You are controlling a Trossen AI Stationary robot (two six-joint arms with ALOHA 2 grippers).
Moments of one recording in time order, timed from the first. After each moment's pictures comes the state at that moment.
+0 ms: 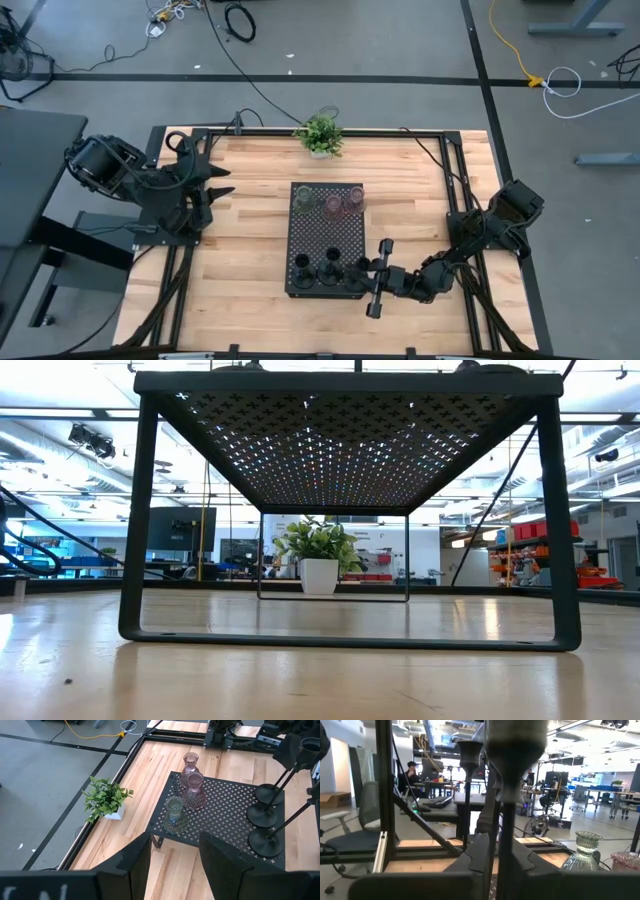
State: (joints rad) left arm -0.51 1.26 1.94 -1.54 -0.71 -0.55; right arm 0.72 1.71 0.77 1.23 0.90 -0.29
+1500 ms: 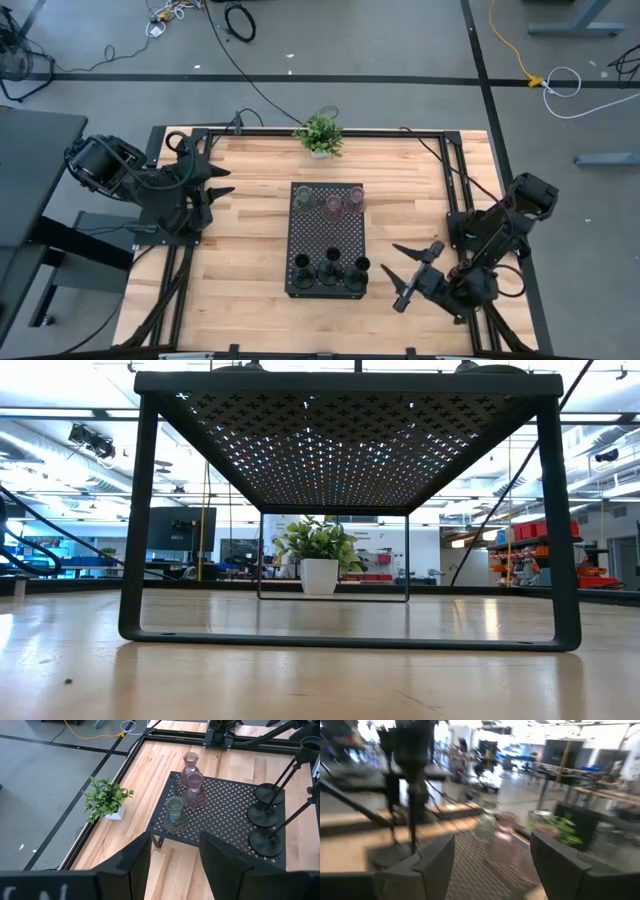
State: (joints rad) left arm -0.51 1.26 1.94 -1.54 -0.71 -0.54; right arm 0.96 1.58 0.77 1.29 1.55 -0.58
